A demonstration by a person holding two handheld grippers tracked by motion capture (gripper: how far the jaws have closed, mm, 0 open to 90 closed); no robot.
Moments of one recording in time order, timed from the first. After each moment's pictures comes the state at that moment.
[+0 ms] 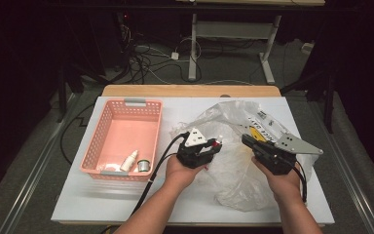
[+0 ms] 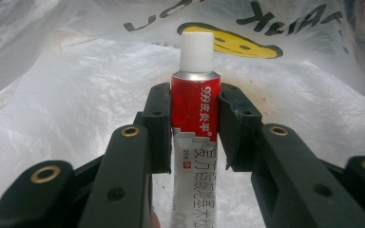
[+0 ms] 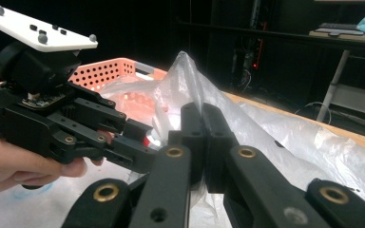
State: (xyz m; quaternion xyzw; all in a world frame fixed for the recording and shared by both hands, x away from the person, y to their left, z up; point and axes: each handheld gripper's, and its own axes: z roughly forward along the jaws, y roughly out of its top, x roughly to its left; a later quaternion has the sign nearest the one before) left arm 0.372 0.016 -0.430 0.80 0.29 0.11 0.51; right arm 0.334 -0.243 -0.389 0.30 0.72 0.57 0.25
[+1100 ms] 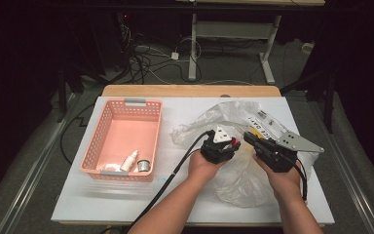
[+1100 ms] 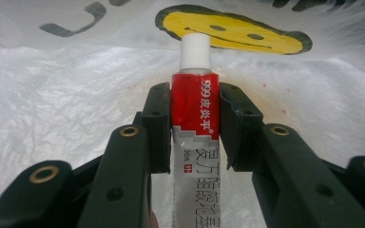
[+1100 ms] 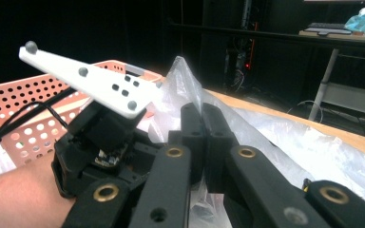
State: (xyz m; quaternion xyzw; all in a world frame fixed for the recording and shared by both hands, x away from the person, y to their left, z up) left arm 0.404 -0.051 -0.459 0.82 0.28 0.11 0.49; right arm 0.340 -0.248 -0.390 0.32 0.71 0.57 0.25
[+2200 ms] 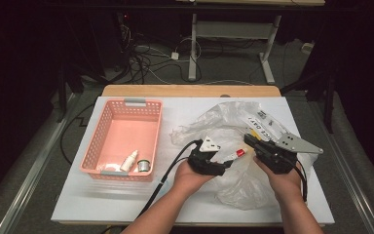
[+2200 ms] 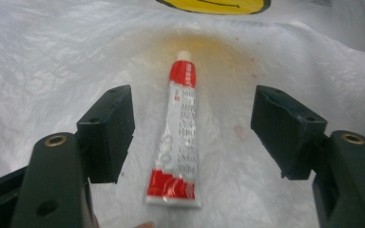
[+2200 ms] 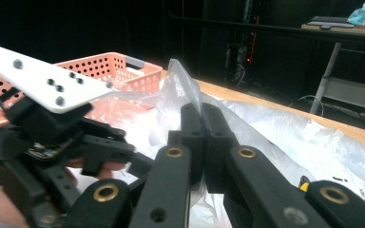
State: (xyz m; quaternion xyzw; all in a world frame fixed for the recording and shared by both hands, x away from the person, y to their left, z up) left arm 0.370 -0.007 -0.460 0.84 0.27 0.06 0.47; right arm 0.339 -0.249 -0.395 0.32 0.72 0.56 0.25
